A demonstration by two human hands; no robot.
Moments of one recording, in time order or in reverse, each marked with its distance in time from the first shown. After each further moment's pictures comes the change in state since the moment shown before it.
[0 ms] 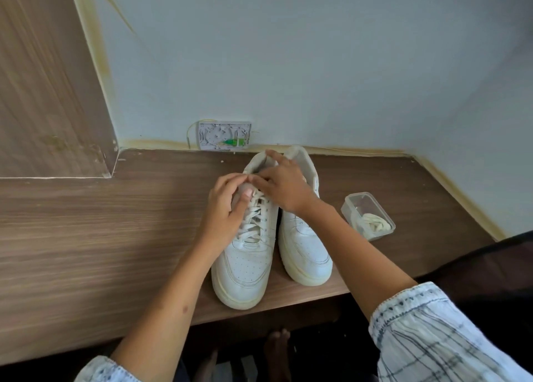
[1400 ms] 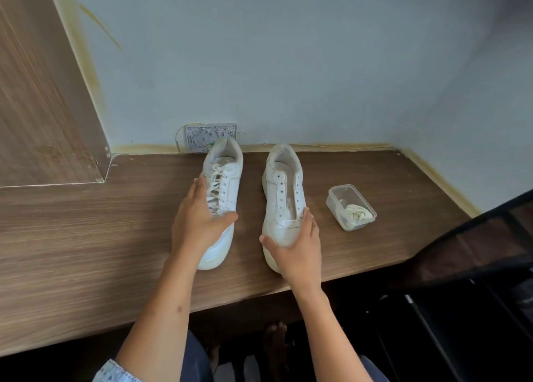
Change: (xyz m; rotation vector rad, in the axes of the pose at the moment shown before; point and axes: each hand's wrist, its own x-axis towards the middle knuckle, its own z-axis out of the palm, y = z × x) left_hand -0.021 0.030 -0.014 0.459 -0.040 -0.399; right_hand -0.135 0.002 0.053 0.285 0.357 0.655
